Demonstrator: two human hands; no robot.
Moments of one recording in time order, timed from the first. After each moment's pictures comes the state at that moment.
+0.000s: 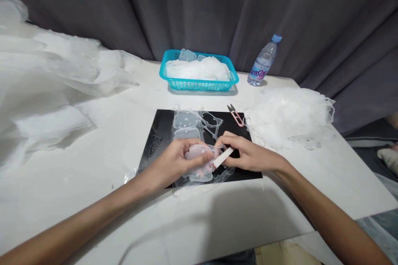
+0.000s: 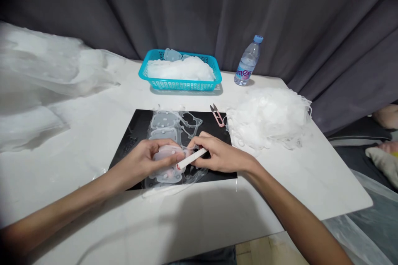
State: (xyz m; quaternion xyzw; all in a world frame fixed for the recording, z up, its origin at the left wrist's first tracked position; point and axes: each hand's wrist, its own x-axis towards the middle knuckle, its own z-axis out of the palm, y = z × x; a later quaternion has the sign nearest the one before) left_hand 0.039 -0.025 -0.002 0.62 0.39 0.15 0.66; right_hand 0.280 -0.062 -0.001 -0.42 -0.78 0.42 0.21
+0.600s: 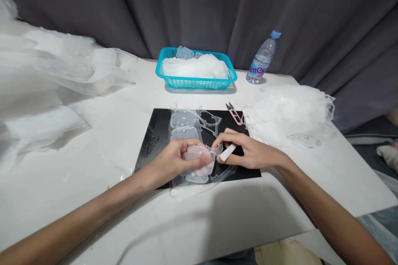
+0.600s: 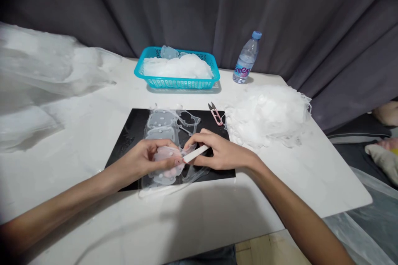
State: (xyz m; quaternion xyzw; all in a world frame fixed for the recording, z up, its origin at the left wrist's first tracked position) left_hand 0.038 -0.019 -0.010 0.62 0.38 0.13 0.67; right_hand 0.285 -0.061 0.004 -0.42 -0.77 0.42 0.22
